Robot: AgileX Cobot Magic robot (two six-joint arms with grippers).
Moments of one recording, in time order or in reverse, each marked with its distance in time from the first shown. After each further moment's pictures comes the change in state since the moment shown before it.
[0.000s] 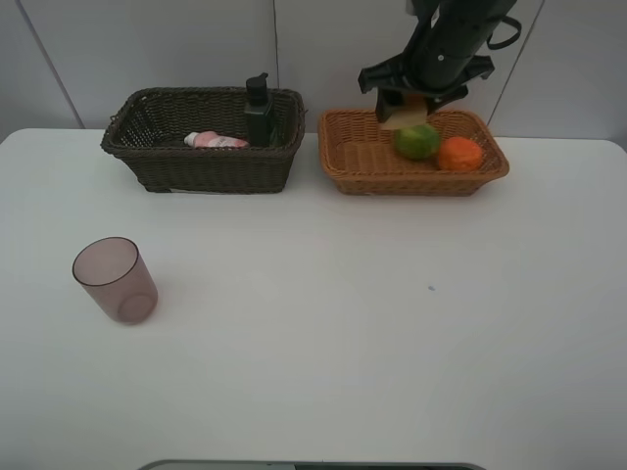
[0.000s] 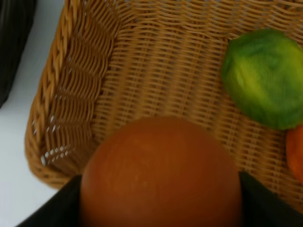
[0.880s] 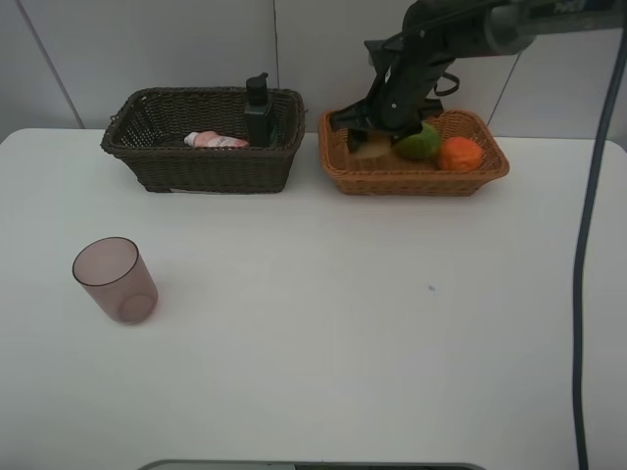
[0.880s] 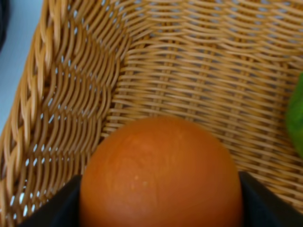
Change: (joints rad) left arm 0.000 0.000 0.000 0.000 0.000 0.000; right arm 0.013 0.253 -0.125 0.012 -0.120 0.000
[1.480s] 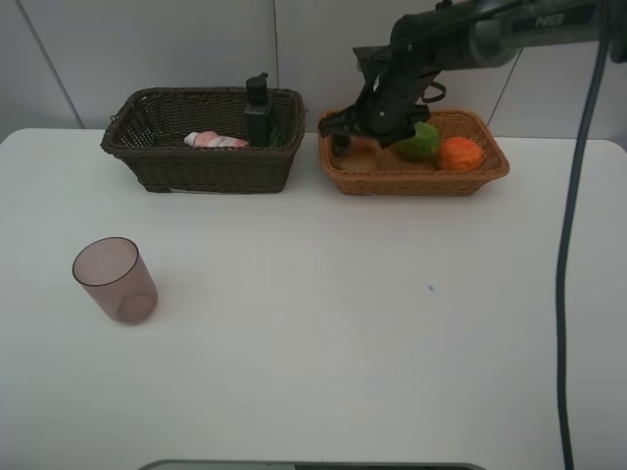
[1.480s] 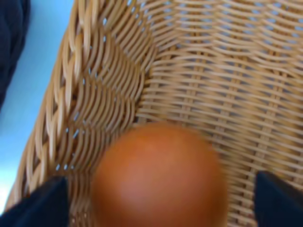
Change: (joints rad) left arm 0.000 0.000 0.000 0.000 0.000 0.000; right arm 0.021 0.028 0.000 0.000 -0.066 0.000
